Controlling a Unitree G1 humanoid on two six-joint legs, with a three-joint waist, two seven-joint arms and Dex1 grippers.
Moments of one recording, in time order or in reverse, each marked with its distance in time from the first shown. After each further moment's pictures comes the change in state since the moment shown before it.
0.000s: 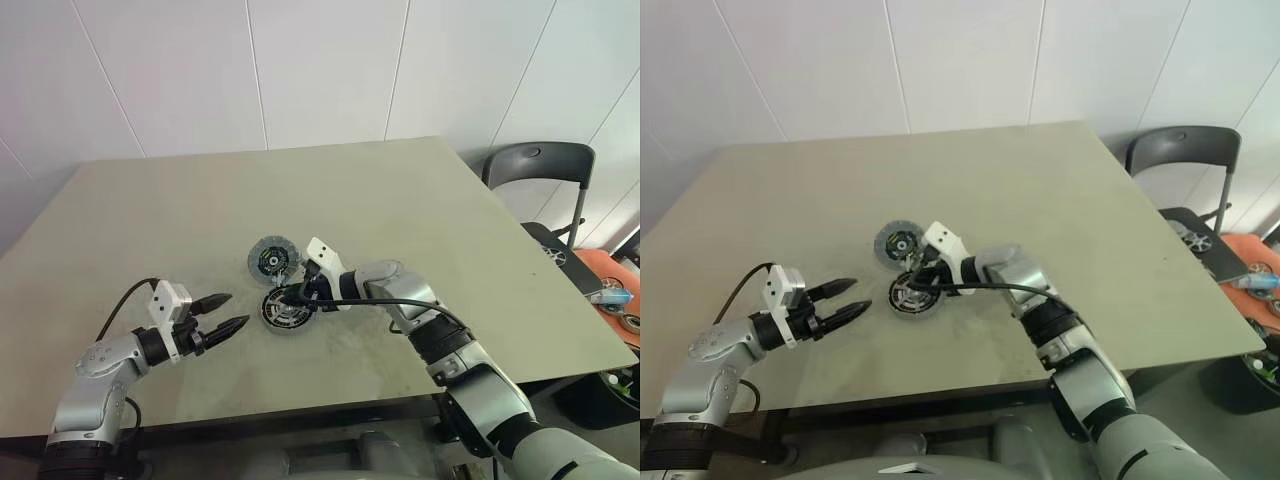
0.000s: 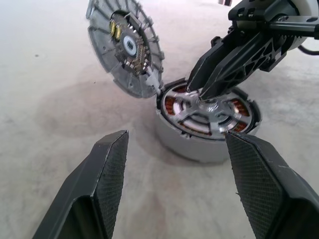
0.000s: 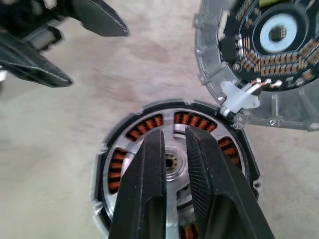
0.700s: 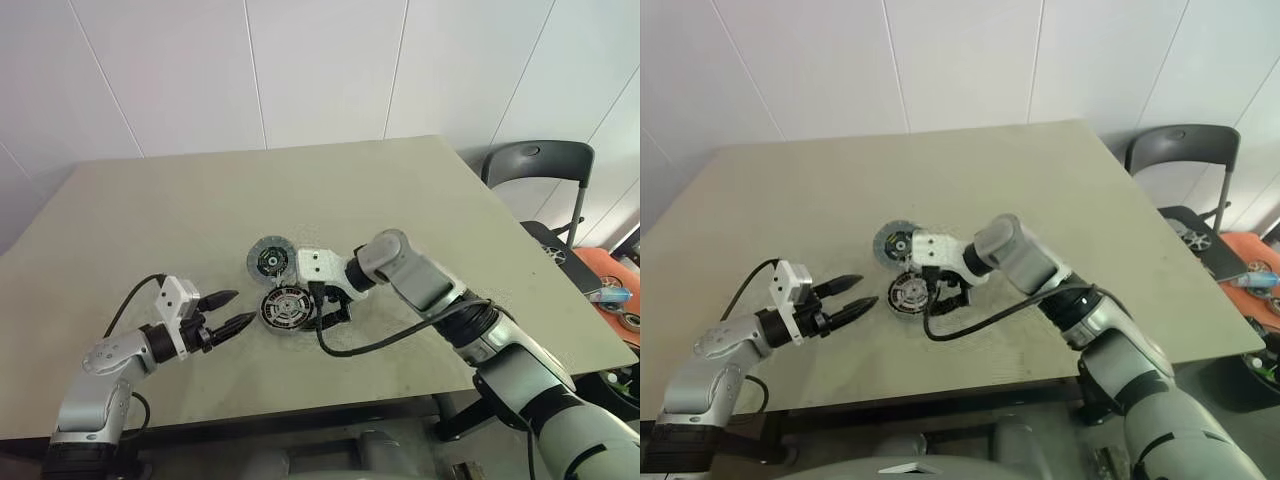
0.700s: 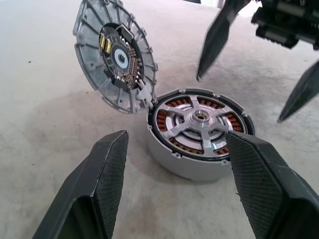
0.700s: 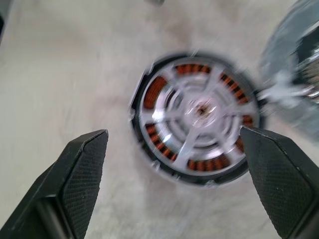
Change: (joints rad) left arm 0.012 -0.012 -0.018 -0.056 -0.007 0.048 0.050; right arm -0.136 -0.186 0.291 -0.130 -0.219 -0.139 0.227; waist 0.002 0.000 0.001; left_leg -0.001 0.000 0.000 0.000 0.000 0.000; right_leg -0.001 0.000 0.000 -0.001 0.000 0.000
